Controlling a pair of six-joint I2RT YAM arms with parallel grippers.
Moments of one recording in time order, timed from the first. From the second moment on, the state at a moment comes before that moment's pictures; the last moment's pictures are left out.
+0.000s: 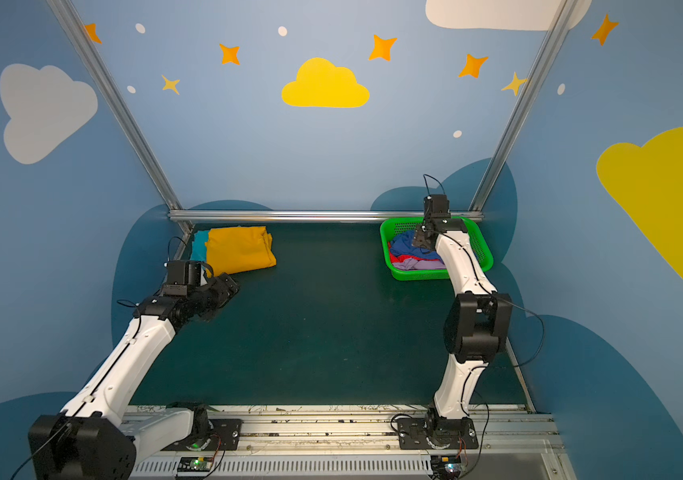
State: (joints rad) left arm -0.04 1.14 0.93 -0.63 0.15 -0.83; right arm 0.05 1.93 1.76 -0.80 0.29 0.28
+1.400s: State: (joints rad) left arm -0.04 0.97 0.93 -0.66 0.24 -0.88; right arm 0.45 1.40 1.95 -0.47 -0.24 0.11
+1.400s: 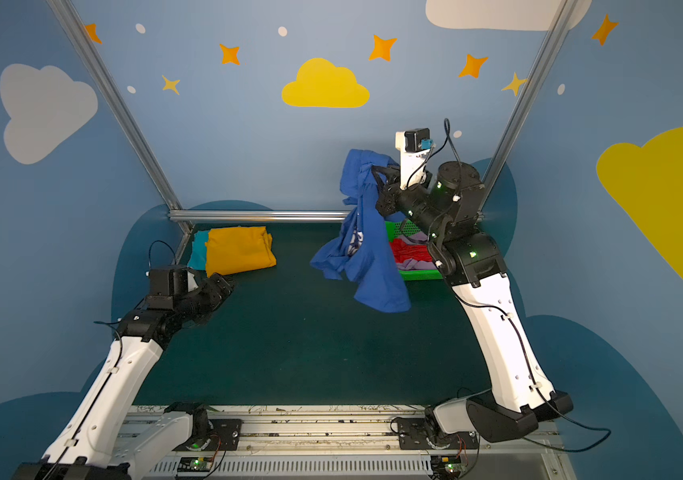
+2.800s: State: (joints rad) left arm -0.35 1.72 1.07 -0.52 0.10 -0.80; right arm 0.82 1.63 1.19 -0.55 -0.23 0.25
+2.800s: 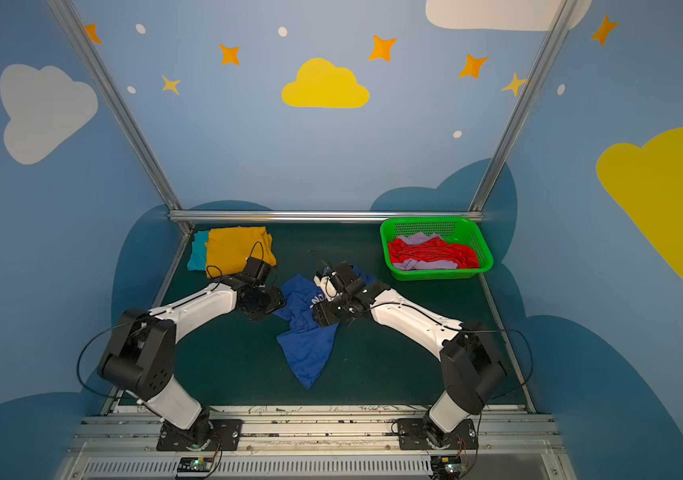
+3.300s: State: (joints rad) left arm -0.28 1.94 1.22 -0.44 0.14 -0.81; right arm 0.87 1.96 1.36 -0.62 -0.30 0.37
